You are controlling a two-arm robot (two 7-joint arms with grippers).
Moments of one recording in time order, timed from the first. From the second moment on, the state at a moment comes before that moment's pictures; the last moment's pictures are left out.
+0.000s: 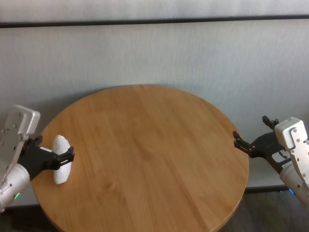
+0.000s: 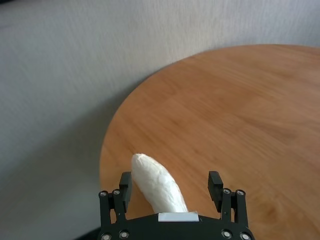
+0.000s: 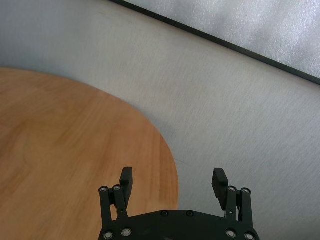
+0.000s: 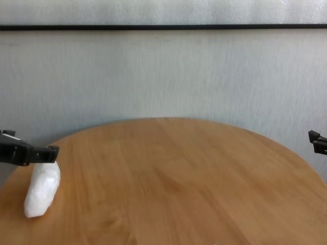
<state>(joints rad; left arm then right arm) -0.13 0.61 0.36 -1.67 -0.42 0.31 0.03 0.20 0.60 -0.45 -1.41 0.25 -0.12 -0.03</state>
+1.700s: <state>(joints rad) -0.23 0.39 0.33 -1.57 -0.42 0.65 0.14 0.20 0.60 -0.45 -1.41 0.25 -0.12 -0.03</state>
